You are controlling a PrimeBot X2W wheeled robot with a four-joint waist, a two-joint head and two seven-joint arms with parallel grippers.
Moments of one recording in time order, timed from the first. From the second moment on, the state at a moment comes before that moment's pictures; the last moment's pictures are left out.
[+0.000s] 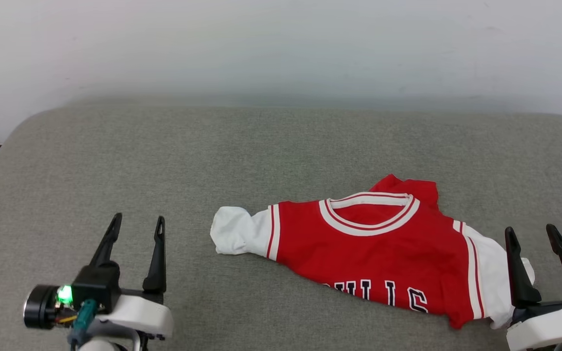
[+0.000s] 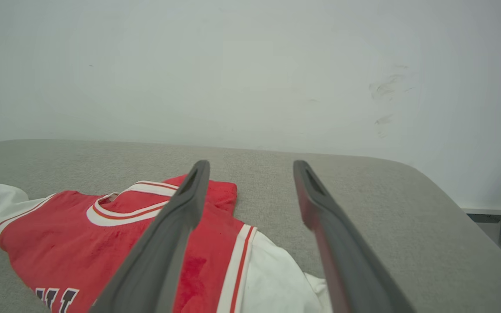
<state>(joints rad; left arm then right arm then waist) -0.03 0.16 -0.05 0.06 -0.07 0.03 -0.26 0.05 -0.18 -0.11 0.03 0.18 0.13 -0.19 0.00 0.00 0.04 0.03</state>
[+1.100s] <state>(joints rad) -0.62 0.60 -0.63 0.31 -0.65 -0.13 0.63 -0.05 -0.15 -0.11 -0.01 0.13 0.13 -0.20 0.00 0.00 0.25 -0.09</state>
